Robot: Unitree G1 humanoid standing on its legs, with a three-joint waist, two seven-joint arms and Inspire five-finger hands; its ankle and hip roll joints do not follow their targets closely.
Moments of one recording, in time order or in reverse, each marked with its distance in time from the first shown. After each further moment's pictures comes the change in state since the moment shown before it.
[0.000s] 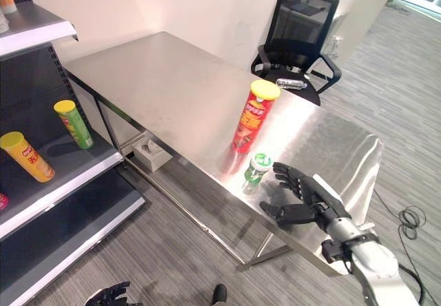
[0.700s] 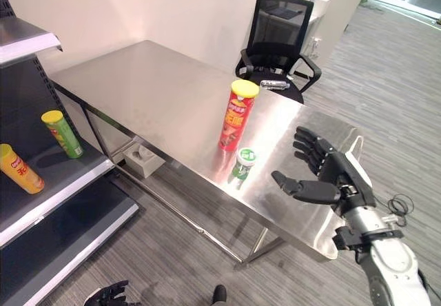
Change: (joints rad) left arm -0.007 0.001 -0.005 0.004 -0.007 0.001 0.010; right arm 0.074 -0.023 -0.109 -0.120 0.158 -0.048 -0.008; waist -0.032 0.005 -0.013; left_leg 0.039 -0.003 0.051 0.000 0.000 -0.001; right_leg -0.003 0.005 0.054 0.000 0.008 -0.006
